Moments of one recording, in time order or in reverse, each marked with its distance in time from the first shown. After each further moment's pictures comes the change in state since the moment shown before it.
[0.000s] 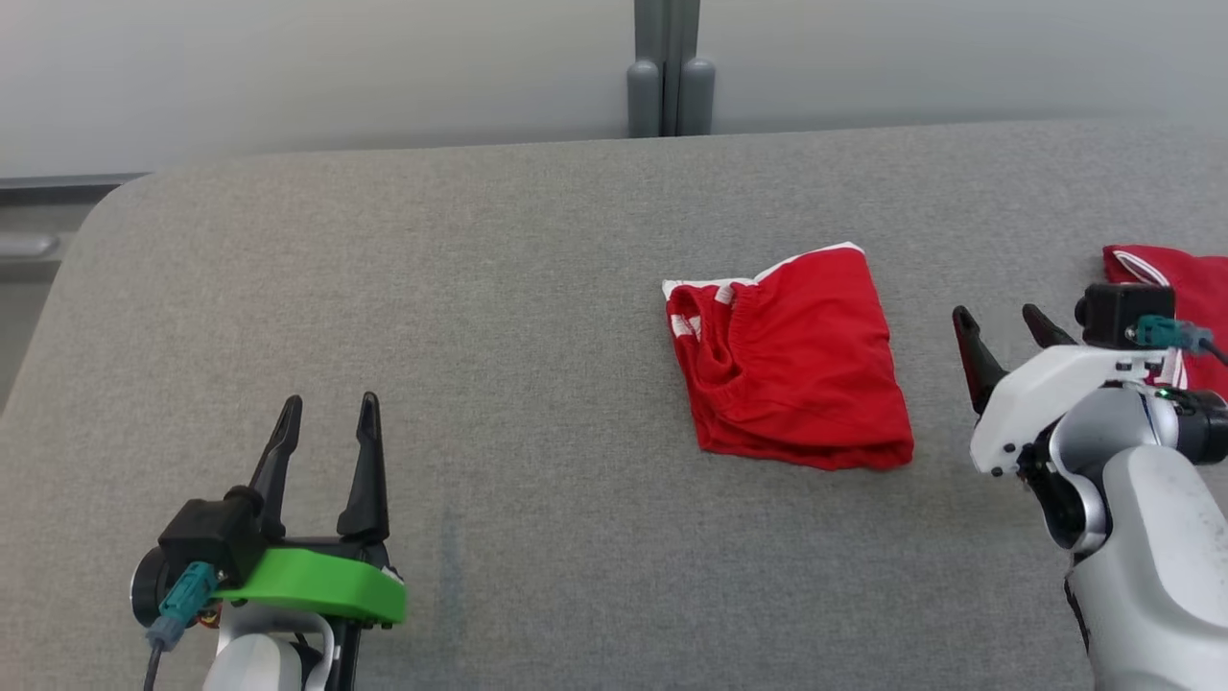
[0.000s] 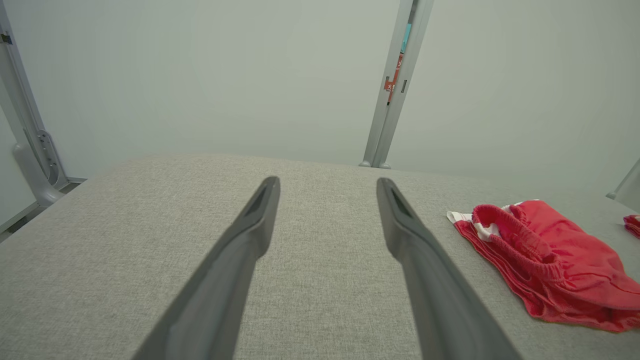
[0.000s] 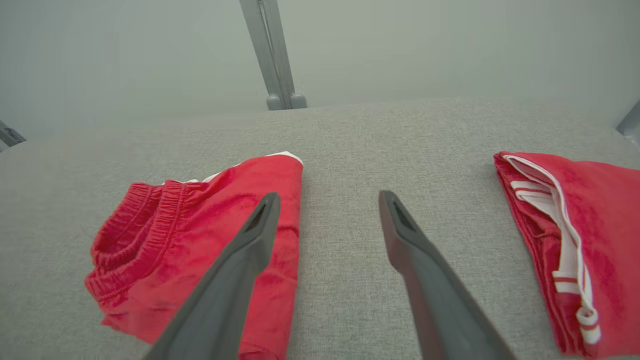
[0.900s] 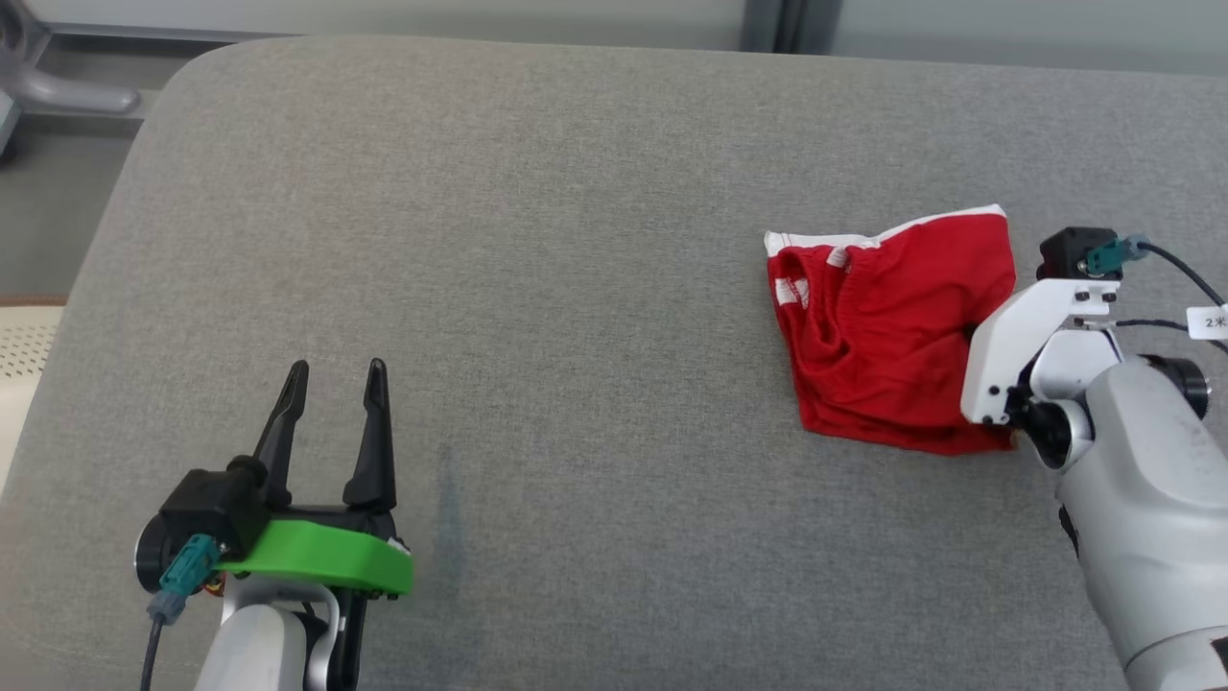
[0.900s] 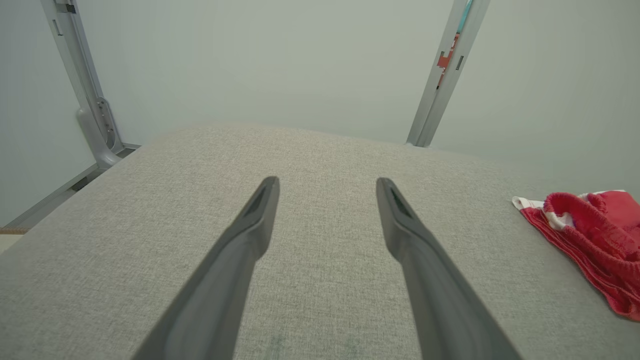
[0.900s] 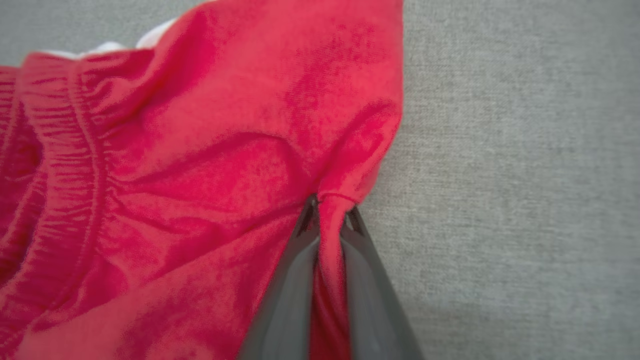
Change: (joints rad) left arm -0.051 0.004 -0.029 -0.005 -0.015 0.000 0.000; right arm -0.287 -0.016 0.001 0.454 -0.010 0.002 0.205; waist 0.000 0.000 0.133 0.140
